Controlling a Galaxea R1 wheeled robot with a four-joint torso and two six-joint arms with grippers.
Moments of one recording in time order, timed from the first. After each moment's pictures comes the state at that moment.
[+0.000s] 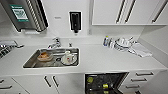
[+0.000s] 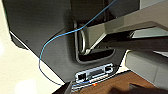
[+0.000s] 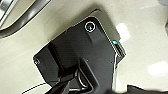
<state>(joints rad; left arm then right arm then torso) 1.47 2.94 -2.51 -0.11 0.14 0.10 -1.17 2.38 -2.02 0.45 -0.33 0.11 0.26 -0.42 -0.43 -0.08</state>
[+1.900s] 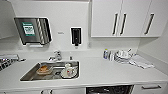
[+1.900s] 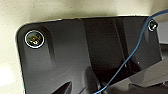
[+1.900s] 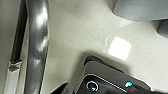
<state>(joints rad) 1.50 2.93 -2.52 -0.12 0.16 0.09 -1.30 2.54 -2.51 1.05 -0.29 0.12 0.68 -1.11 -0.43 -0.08</state>
